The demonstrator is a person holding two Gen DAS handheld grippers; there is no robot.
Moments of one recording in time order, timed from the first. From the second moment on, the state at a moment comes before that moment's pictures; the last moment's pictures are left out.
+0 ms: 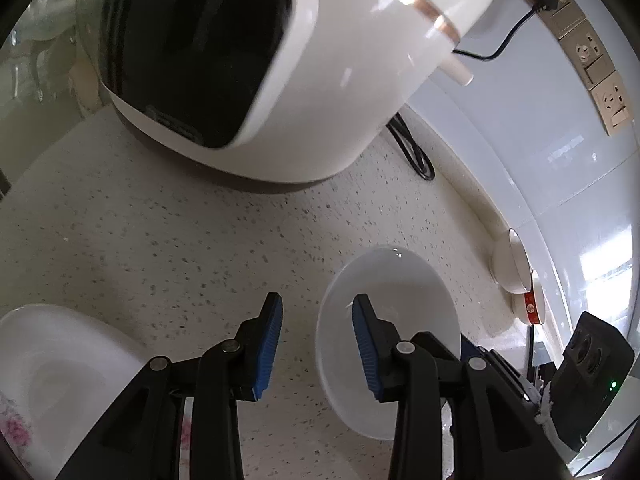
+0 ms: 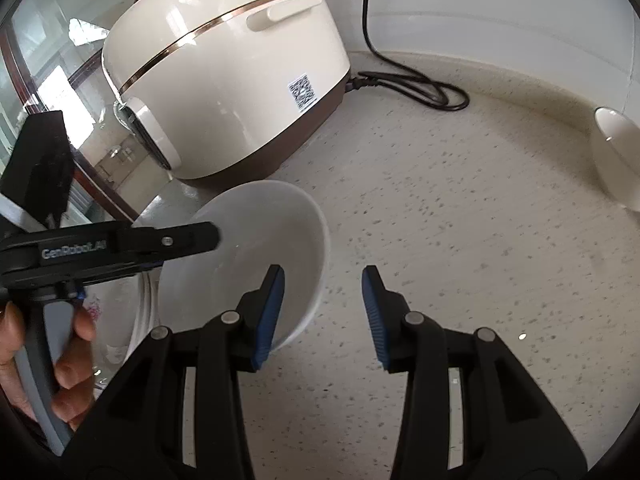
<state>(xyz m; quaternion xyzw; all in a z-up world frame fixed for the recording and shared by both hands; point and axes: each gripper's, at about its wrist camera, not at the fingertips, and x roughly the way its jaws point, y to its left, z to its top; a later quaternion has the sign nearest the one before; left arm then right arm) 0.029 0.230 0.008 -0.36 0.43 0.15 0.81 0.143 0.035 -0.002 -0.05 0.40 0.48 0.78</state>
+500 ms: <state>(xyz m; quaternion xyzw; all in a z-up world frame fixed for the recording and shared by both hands) 0.017 0.180 0.074 -0.21 0.34 0.18 0.90 0.133 0.002 0.046 -0.05 0.28 0.42 0.86</state>
